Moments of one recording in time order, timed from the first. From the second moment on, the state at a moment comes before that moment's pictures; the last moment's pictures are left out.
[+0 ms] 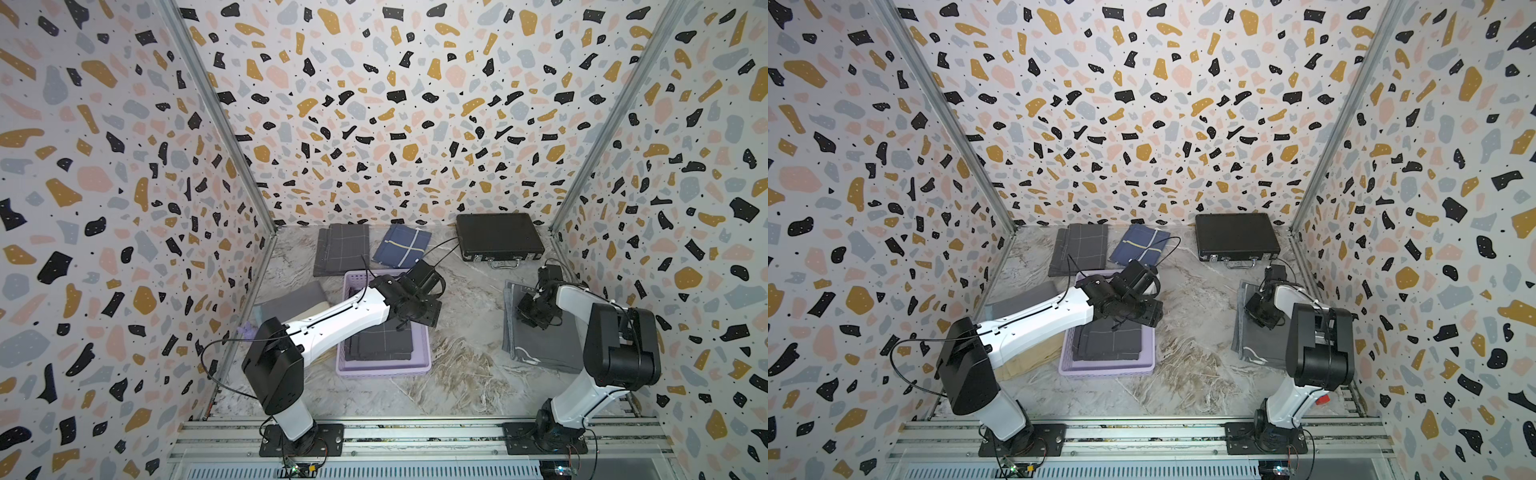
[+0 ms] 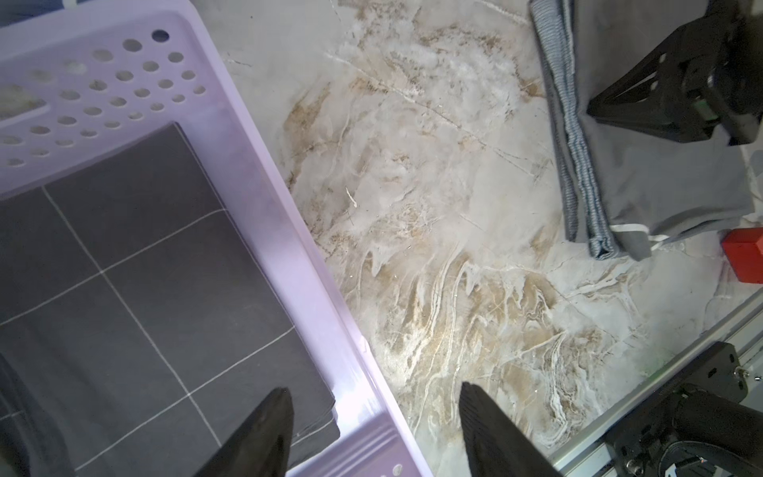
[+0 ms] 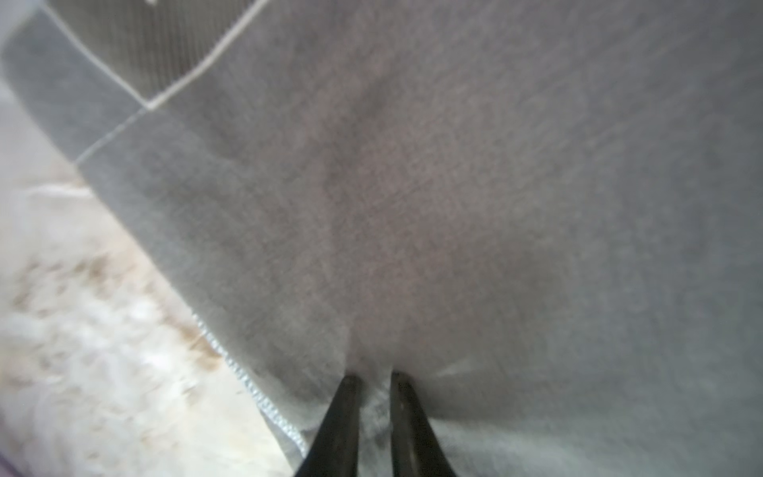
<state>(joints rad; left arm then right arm) -0.86 1.66 1.41 -0.76 0.00 -0.45 -0.07 1.68 0.95 -0.56 -0.19 0.59</state>
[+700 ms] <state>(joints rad) -0.88 1.80 1.59 -0.76 0.05 -0.45 0.15 1.51 0.99 -0.69 -0.20 0.69</state>
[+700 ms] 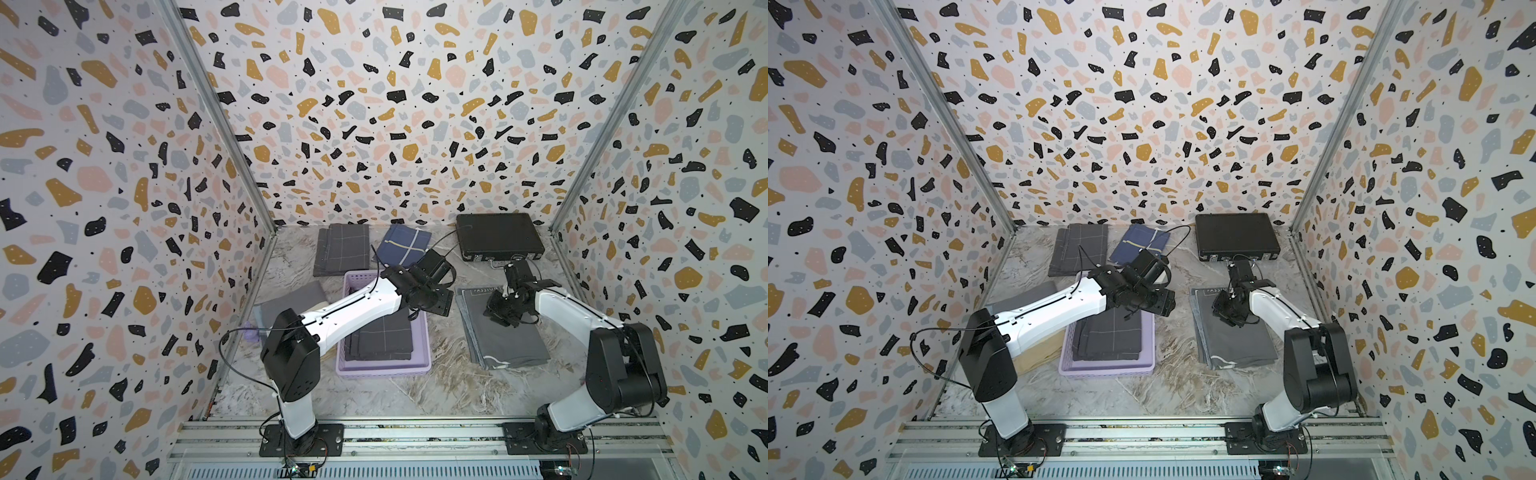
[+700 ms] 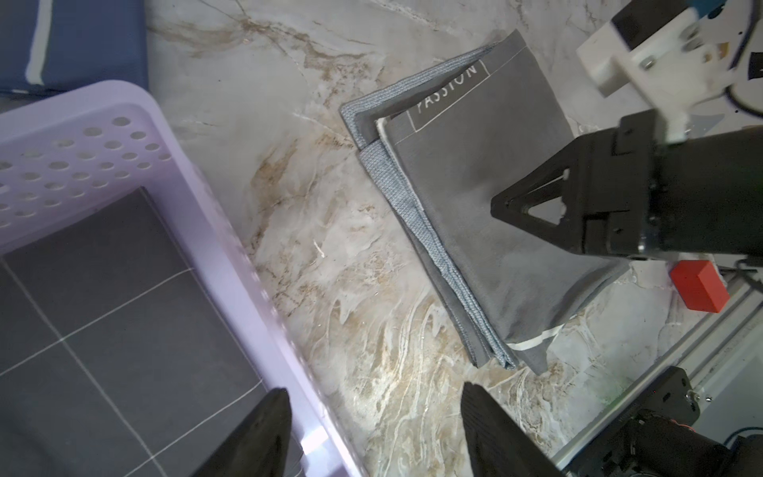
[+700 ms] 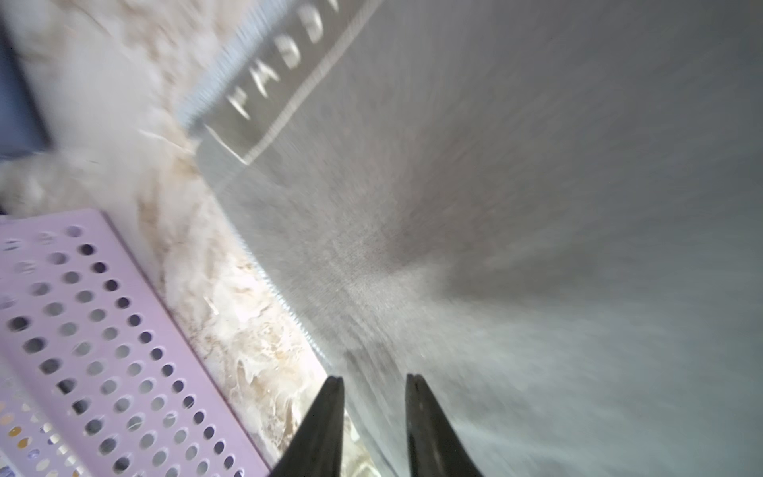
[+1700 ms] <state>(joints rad) -0.88 2.38 2.23 -0.88 0.00 -0.48 -0.07 1.19 0.71 -0.91 -0.22 0.53</state>
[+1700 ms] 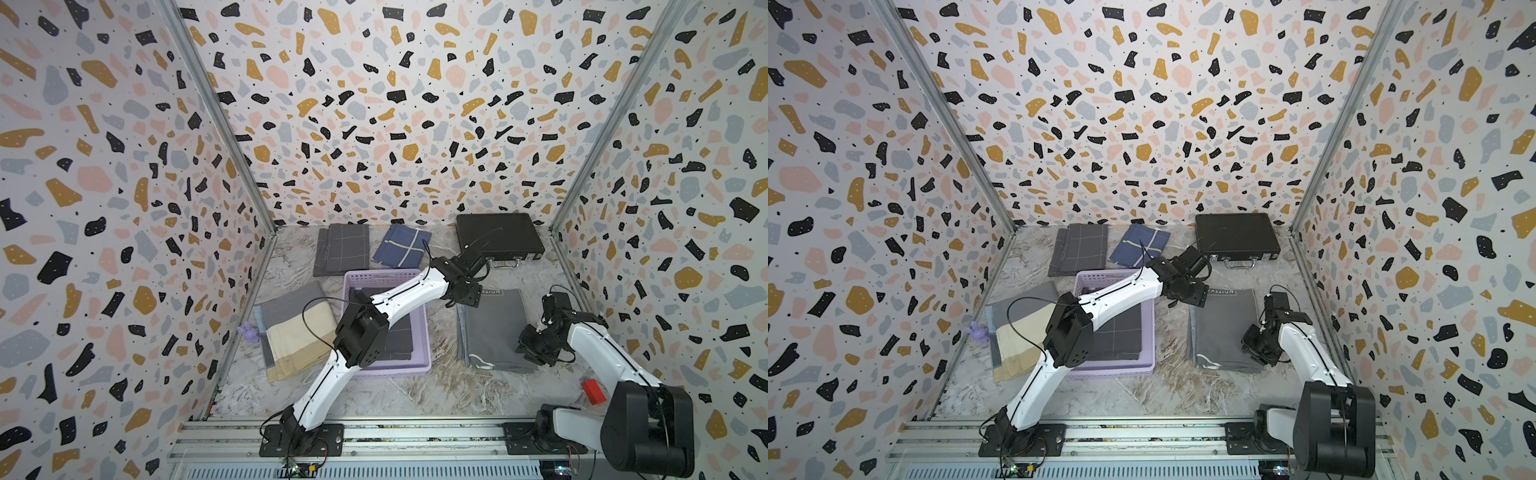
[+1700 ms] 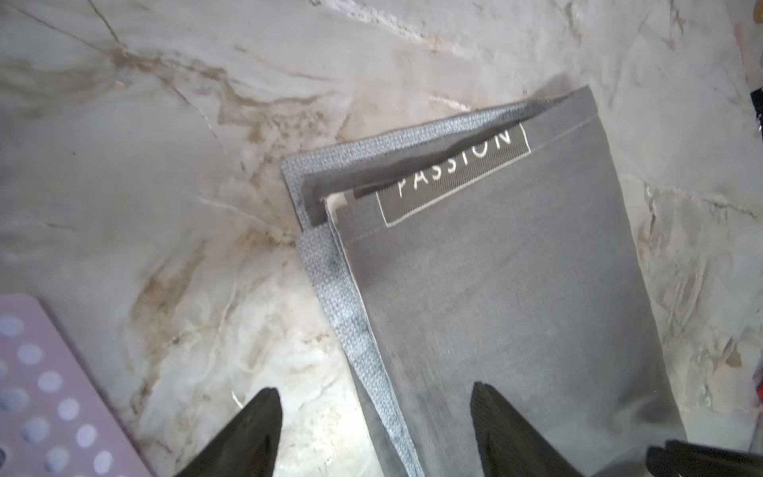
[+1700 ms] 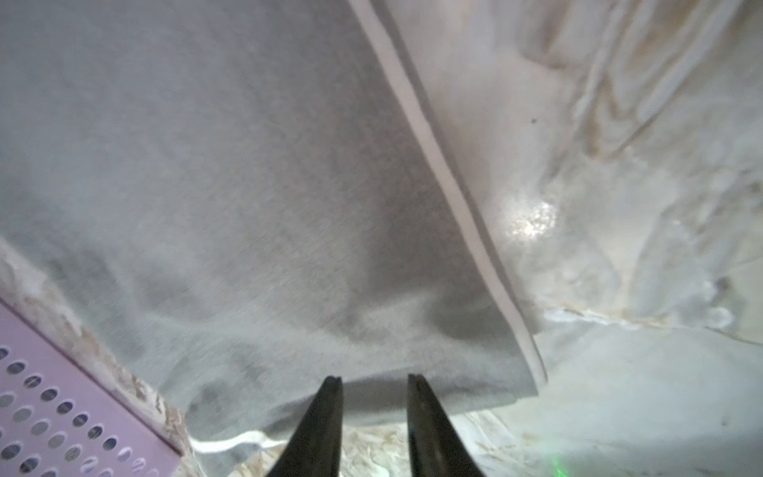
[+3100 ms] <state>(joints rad) -0.79 2.67 2.42 -0.75 0.29 -0.51 -0.11 1.38 0.69 -0.80 -0.17 0.47</state>
